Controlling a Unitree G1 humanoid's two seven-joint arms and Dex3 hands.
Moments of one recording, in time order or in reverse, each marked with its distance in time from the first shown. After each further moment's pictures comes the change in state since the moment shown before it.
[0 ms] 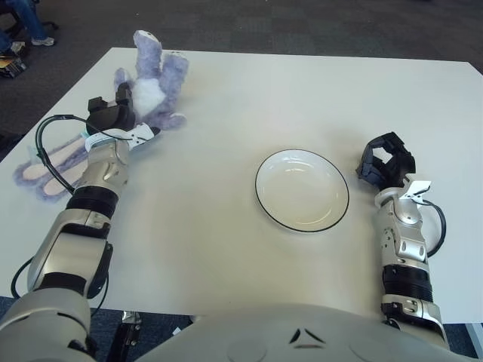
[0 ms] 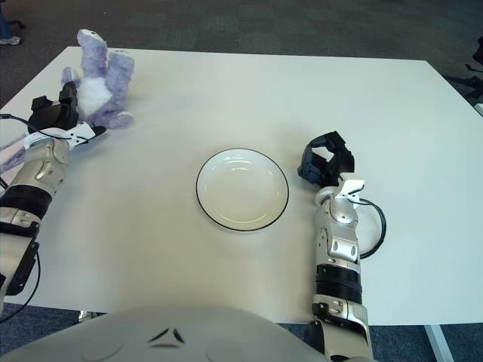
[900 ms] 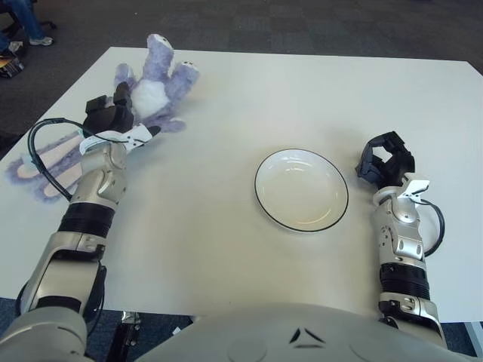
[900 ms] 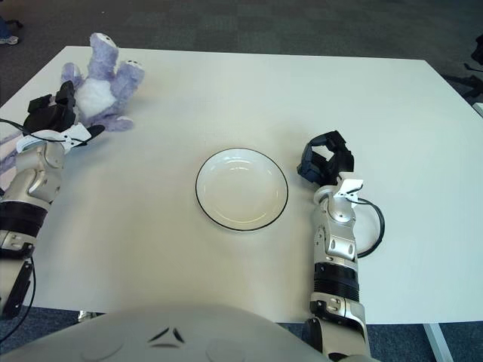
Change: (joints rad) left arm 0.189 -0.001 0.120 -0.412 0.025 0.112 -0.148; right arm -0.011 0.013 0.000 0.015 -0.001 -0.019 -0.011
